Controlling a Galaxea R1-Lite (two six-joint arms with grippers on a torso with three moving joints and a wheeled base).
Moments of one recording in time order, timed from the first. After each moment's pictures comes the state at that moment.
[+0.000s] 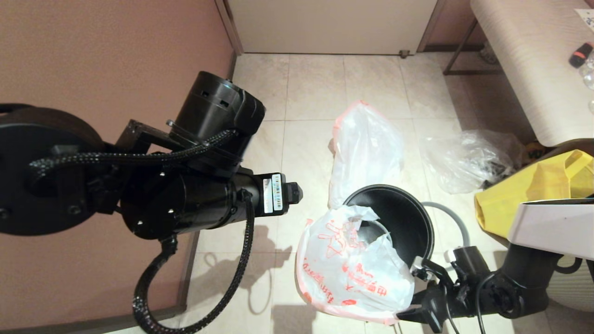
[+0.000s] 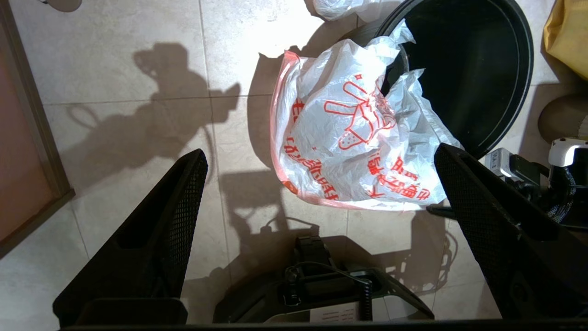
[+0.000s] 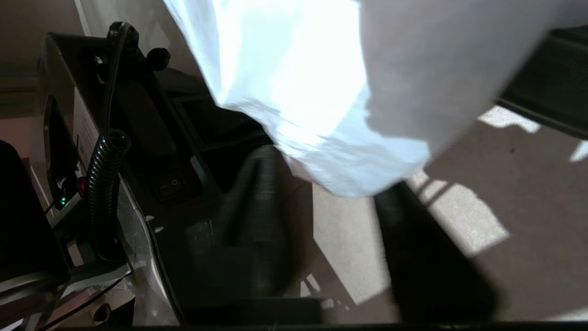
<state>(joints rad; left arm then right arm) -0.84 1.62 -1.31 0.36 0.49 -0.52 0.15 2.37 -0.64 -0.67 0.71 -0.53</state>
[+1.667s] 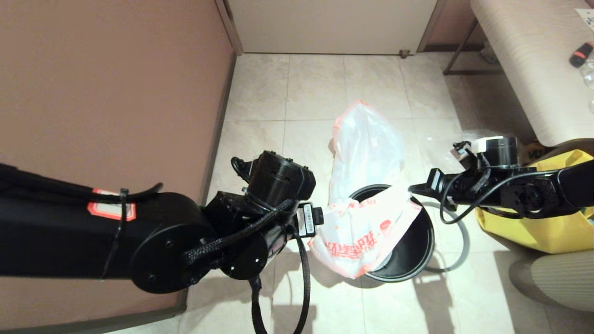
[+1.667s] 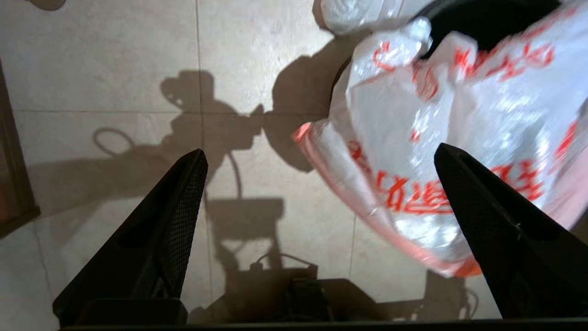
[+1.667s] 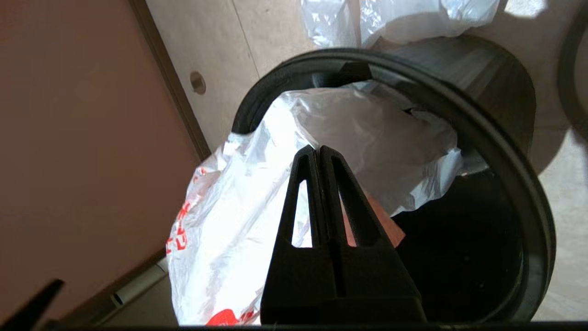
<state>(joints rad) -0.87 1.80 -1.09 -0.08 0.60 -0.54 0.10 2.03 -1.21 -0.34 0.47 0.62</state>
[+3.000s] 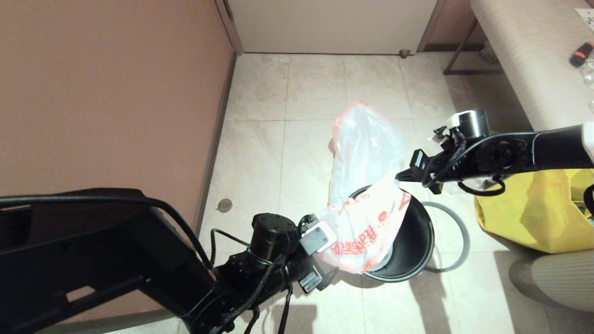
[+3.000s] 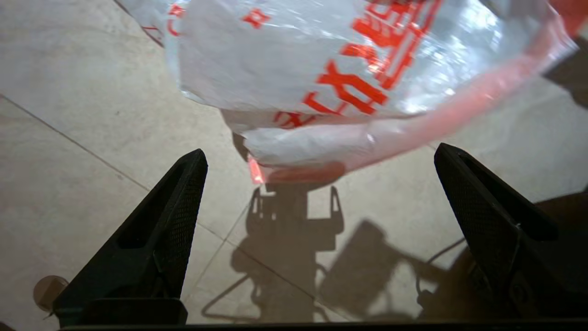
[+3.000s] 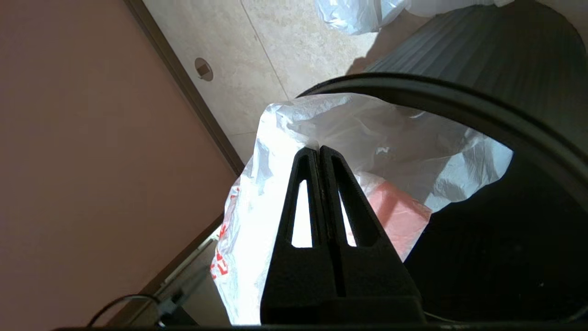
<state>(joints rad) -0.76 2.07 -0.72 -0.90 0.09 0.51 0.14 2.18 -1.71 0.15 0.48 0.69</state>
